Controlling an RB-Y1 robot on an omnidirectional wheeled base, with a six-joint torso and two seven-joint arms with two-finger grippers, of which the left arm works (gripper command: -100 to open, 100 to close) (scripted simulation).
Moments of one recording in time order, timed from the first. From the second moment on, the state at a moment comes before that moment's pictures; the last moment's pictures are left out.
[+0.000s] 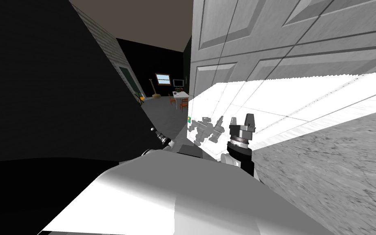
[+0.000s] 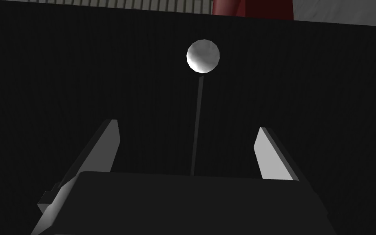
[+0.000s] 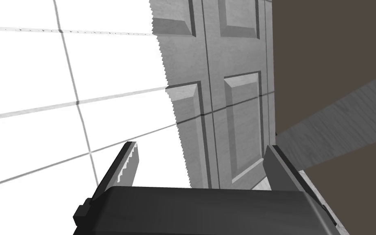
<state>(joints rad) -0.31 0.00 0.15 -0.40 1.20 -1.35 -0.66</state>
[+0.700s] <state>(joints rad) -0.34 0.04 0.17 -0.34 1.23 -1.37 -0.63</state>
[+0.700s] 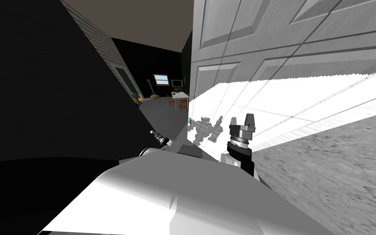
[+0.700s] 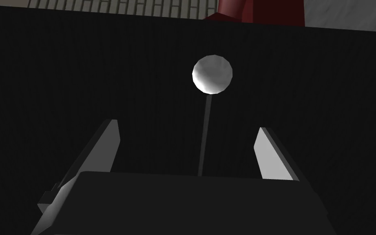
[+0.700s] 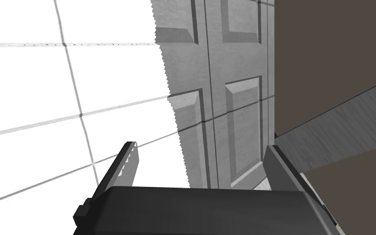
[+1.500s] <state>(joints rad) -0.29 0.04 0.18 -0.40 1.21 -1.33 -0.64</state>
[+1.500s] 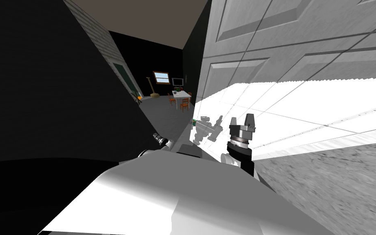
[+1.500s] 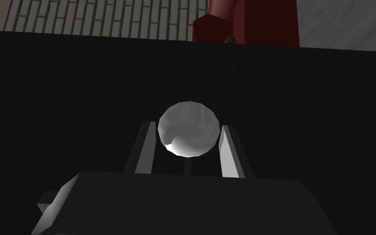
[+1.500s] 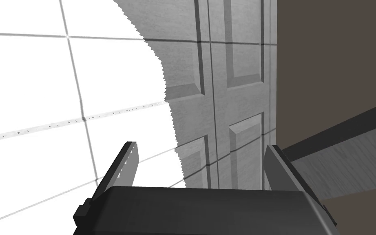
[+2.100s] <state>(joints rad) -0.31 0.04 0.20 -0.37 1.27 -1.36 -0.64</state>
